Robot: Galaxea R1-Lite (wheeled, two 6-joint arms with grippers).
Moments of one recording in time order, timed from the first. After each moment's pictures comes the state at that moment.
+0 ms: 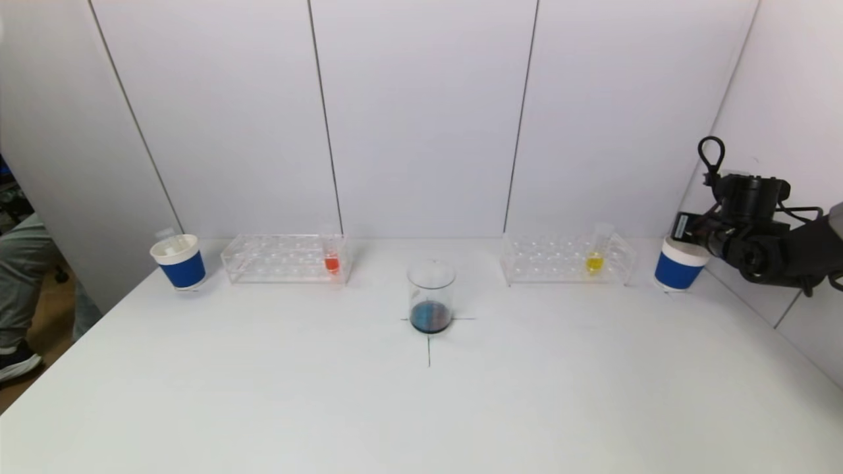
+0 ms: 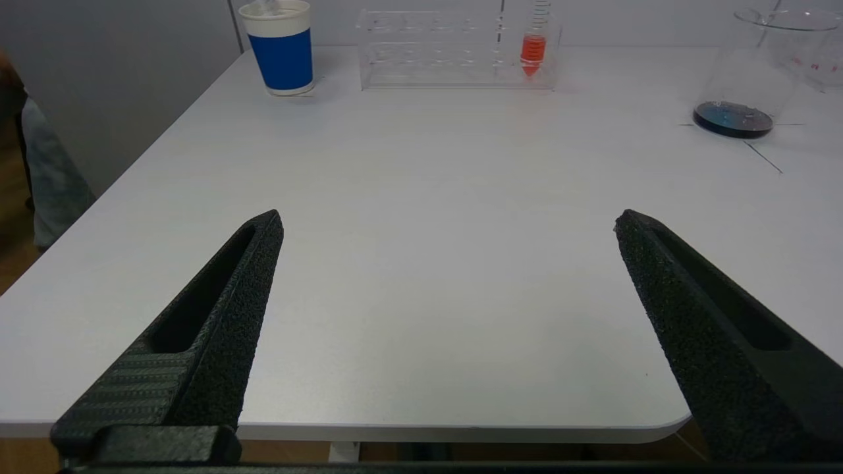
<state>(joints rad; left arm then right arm) 0.00 0.00 0.00 0.00 0.00 -0.02 -0.21 2.31 -1.39 -0.60 -0.22 0.07</state>
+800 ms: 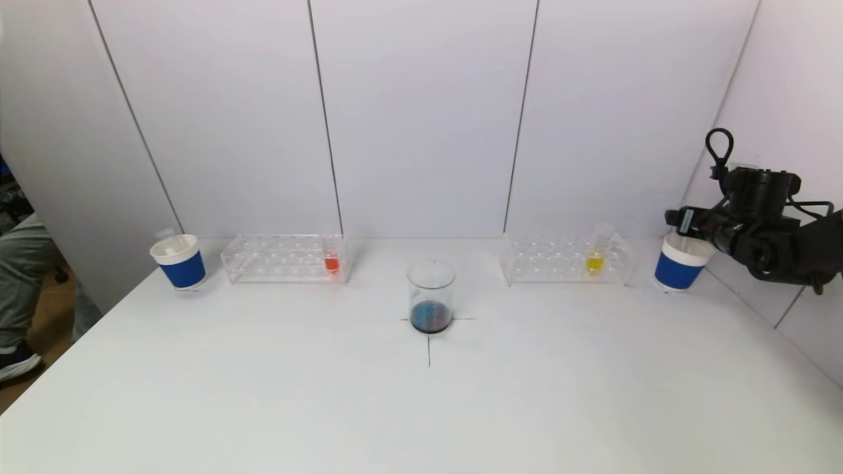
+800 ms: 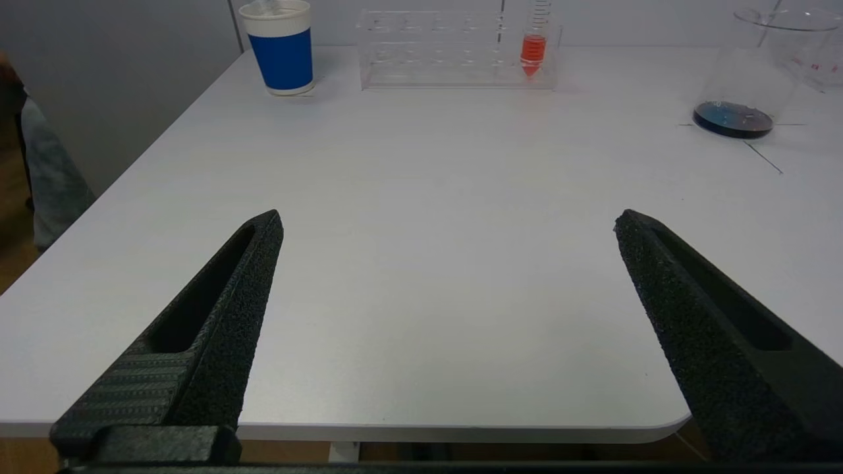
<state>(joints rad) 0.00 0.00 0.00 0.00 0.00 -0.02 -0.21 2.27 -1.37 -0.61 -0.22 0.07</state>
